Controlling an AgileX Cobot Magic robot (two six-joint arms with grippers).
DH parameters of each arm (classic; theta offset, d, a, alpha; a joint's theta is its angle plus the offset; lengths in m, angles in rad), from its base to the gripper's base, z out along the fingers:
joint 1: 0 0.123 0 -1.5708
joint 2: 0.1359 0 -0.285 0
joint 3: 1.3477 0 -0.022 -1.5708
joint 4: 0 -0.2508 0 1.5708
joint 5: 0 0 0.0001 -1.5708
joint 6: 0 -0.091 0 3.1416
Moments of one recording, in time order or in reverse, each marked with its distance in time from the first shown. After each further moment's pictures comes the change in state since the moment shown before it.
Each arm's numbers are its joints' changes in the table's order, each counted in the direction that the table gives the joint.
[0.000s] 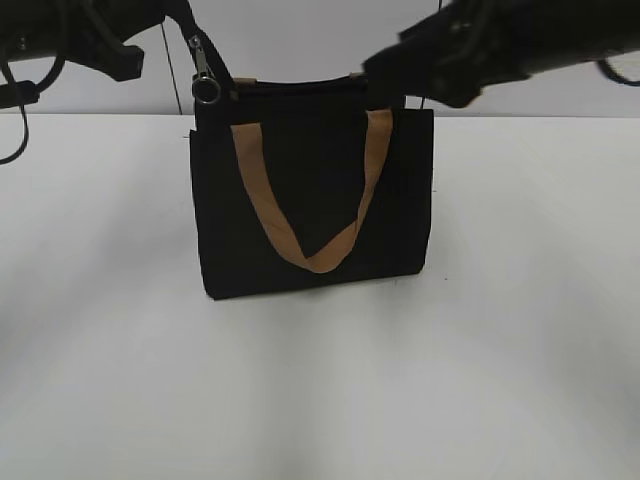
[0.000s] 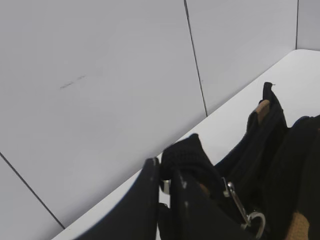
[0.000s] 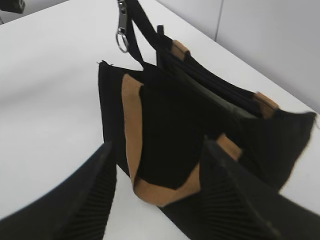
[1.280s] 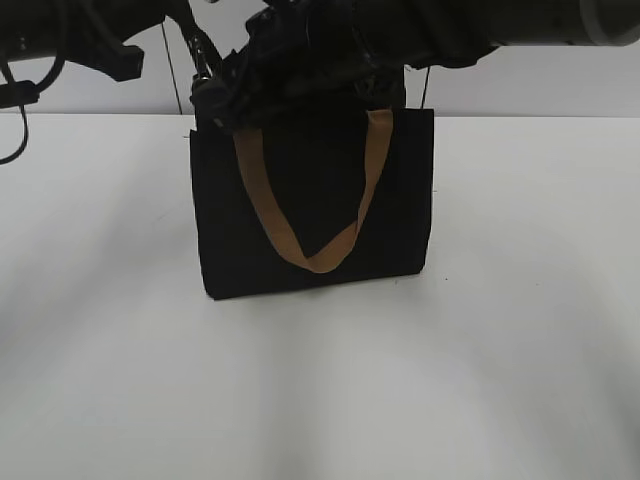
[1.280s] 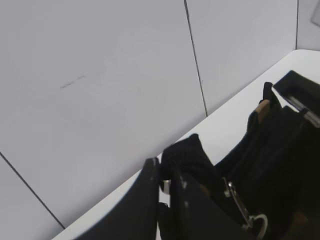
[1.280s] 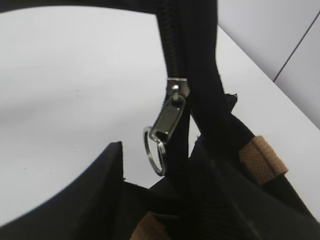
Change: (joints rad) left arm 0.000 0.000 0.000 0.001 -0.001 0.000; right arm 0.275 0.569 -0.458 -0.013 -0.174 0.069
